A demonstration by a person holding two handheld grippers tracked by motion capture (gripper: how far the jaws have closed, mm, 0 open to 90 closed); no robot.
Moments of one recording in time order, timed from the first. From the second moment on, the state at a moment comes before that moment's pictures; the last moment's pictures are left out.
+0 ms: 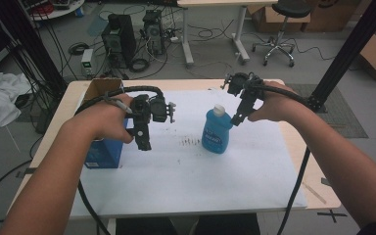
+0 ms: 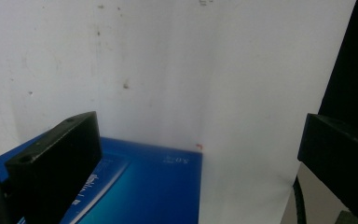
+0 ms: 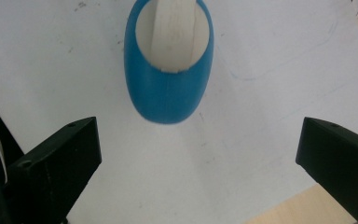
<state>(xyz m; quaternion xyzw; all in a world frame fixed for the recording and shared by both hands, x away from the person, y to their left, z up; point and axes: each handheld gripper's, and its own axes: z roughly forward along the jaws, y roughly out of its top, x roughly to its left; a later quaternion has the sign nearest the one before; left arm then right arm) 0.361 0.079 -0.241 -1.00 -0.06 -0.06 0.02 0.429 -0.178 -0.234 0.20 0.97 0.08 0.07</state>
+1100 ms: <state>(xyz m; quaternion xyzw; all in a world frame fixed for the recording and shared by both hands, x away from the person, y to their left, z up) 0.370 0.081 -0.243 -1.00 -0.07 -0.06 0.02 0.431 -0.189 -0.237 0.08 0.99 0.05 0.05</state>
